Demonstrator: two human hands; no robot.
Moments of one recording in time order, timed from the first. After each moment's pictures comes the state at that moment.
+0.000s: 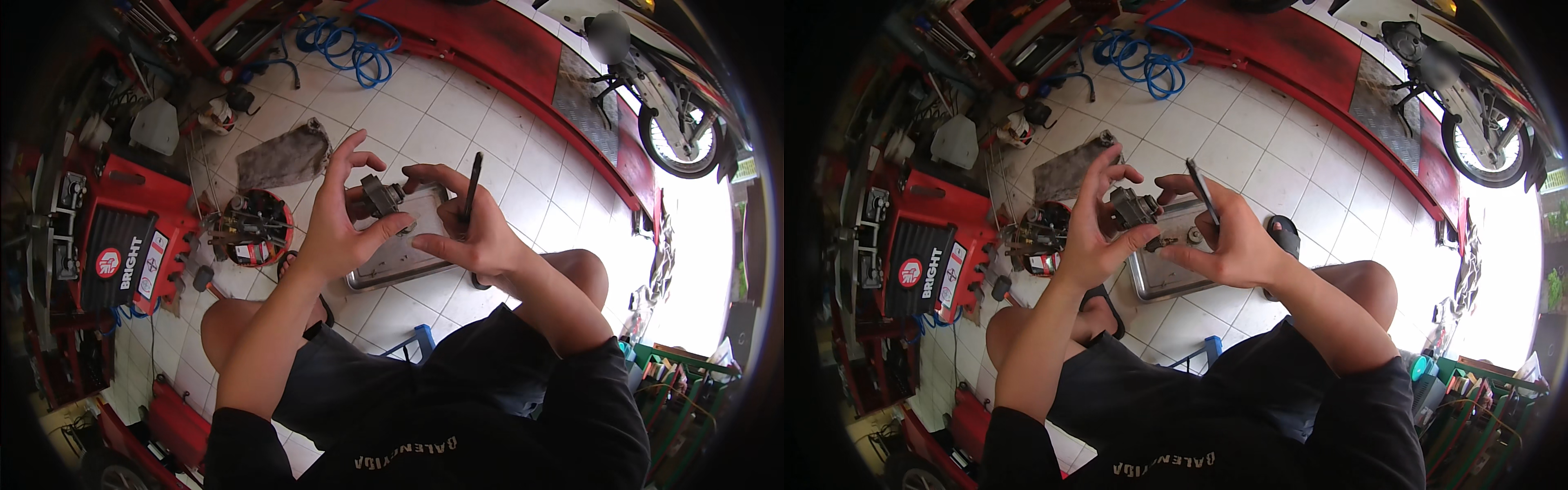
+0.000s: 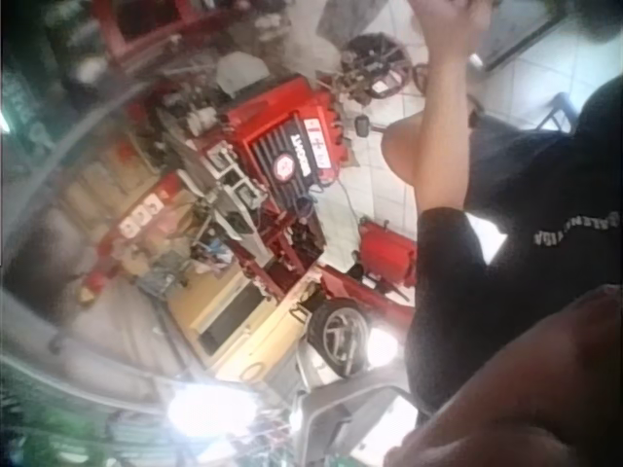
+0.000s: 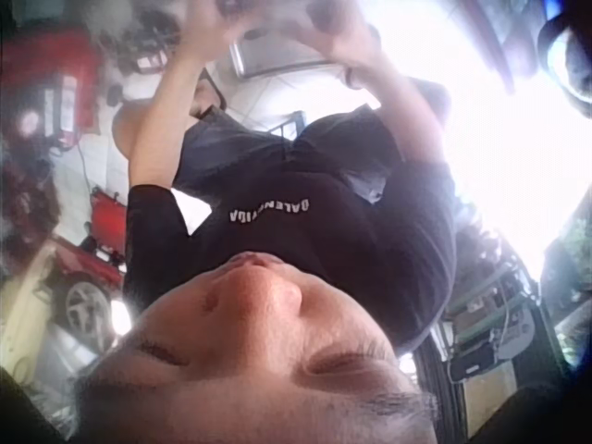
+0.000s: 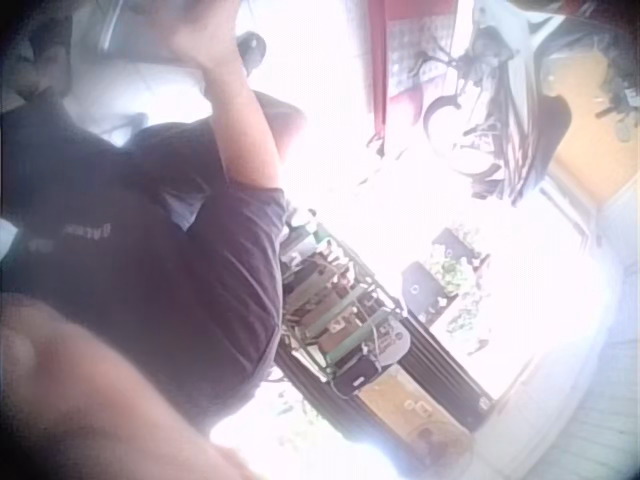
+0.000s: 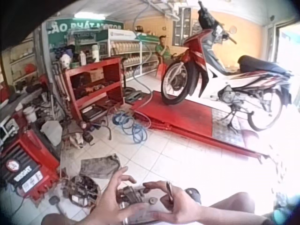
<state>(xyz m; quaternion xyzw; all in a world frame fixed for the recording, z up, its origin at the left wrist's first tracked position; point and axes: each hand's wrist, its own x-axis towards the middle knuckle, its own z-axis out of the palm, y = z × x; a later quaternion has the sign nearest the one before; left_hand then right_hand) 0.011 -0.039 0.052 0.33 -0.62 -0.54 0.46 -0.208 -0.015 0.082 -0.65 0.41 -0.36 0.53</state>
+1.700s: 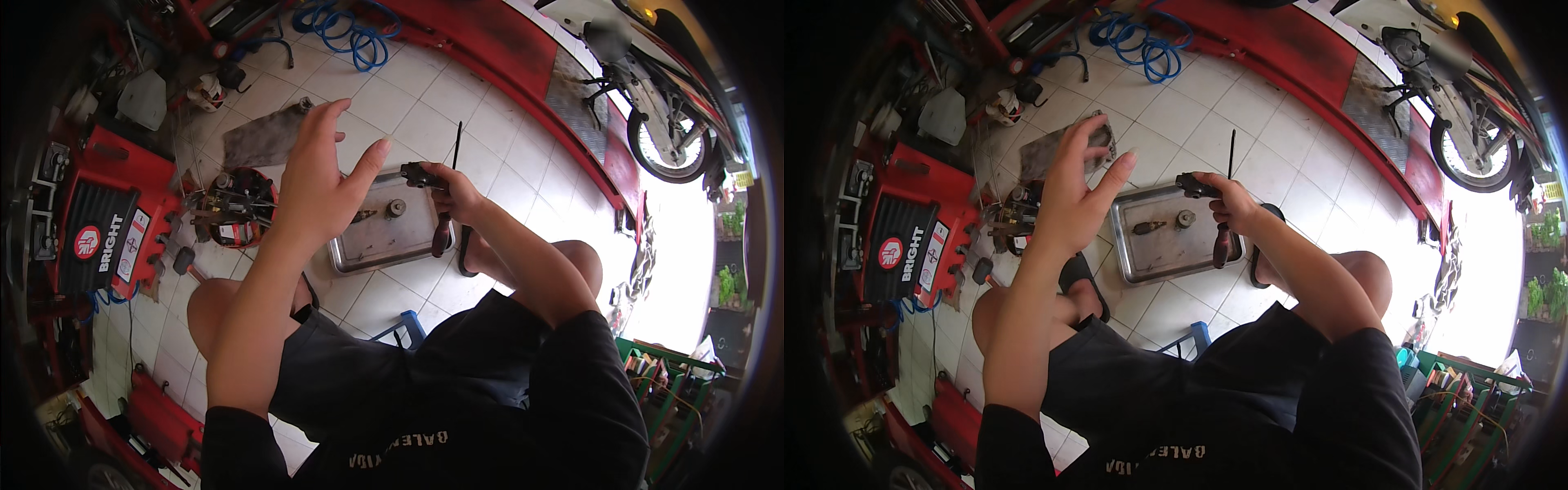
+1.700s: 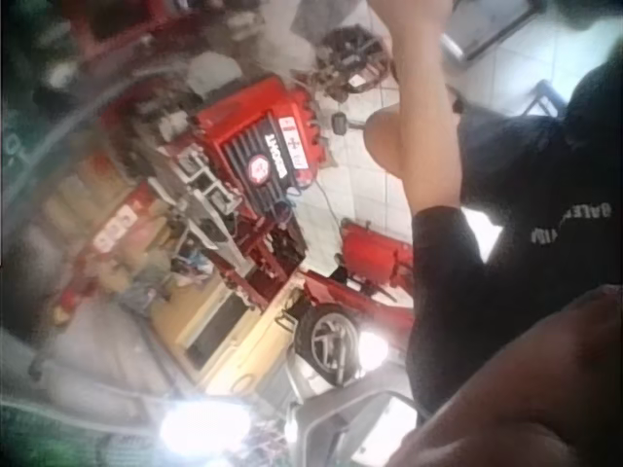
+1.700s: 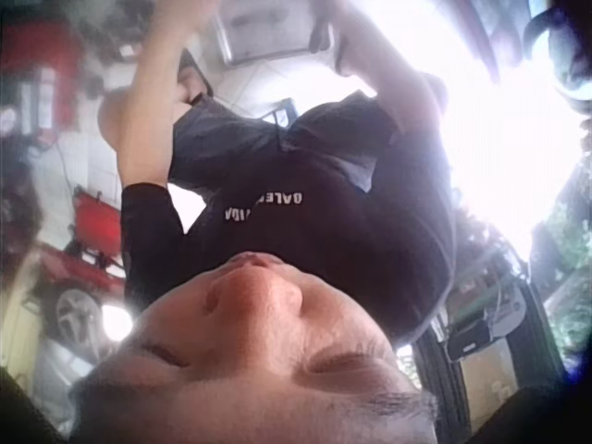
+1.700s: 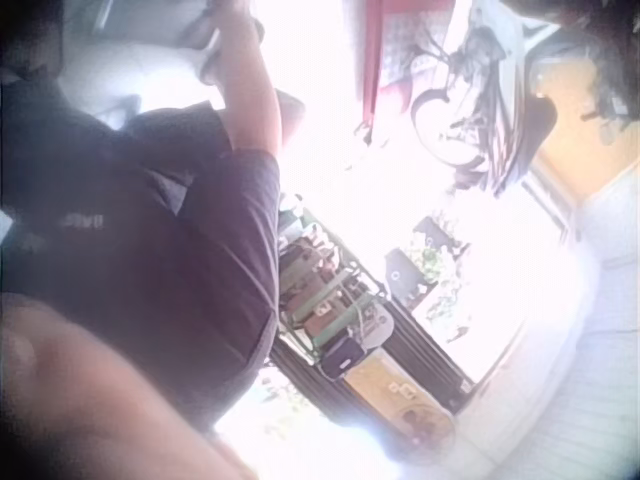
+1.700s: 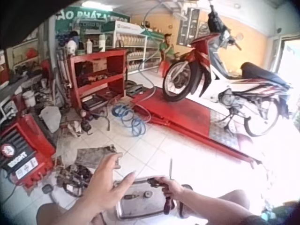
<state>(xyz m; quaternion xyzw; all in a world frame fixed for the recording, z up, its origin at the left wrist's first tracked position) 0.034 -0.043 0.070 0.52 -0.70 -0.30 0.39 -0.236 -0.066 -0.080 -0.25 0.53 -0.29 0.76</state>
